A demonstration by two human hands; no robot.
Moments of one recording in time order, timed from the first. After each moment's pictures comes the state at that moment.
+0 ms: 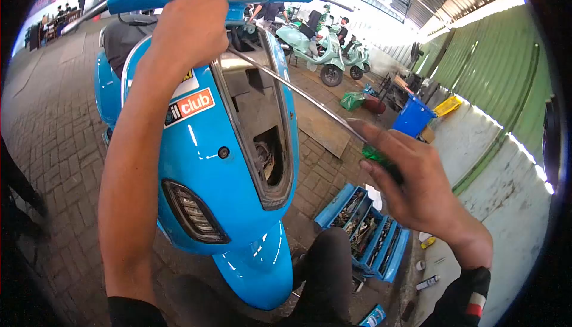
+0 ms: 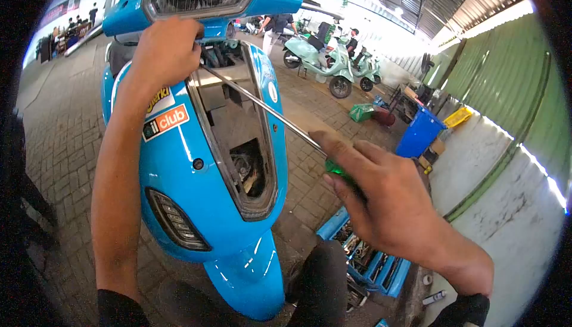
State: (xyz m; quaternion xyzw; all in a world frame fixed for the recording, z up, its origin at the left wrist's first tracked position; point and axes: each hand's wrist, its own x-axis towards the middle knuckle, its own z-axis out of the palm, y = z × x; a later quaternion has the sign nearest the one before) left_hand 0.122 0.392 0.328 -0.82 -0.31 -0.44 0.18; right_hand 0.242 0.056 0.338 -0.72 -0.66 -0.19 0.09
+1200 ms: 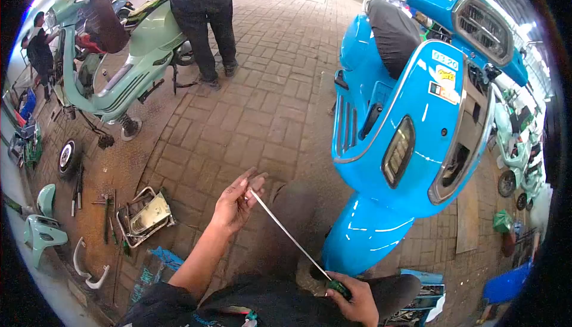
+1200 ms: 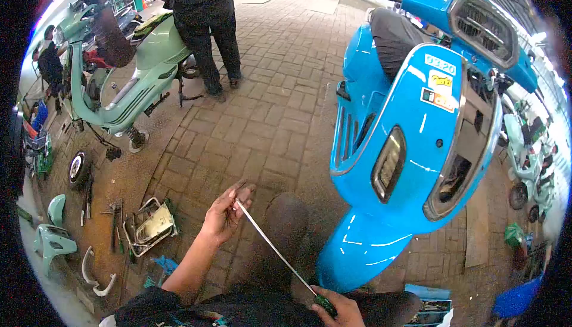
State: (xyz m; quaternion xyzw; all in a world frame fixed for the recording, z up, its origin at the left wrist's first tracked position) left_hand -0.165 0.036 -0.031 -0.14 -0.31 -0.70 -0.63; right_hand 0.186 -0.054 0.115 -0.49 -0.70 0.49 0.17
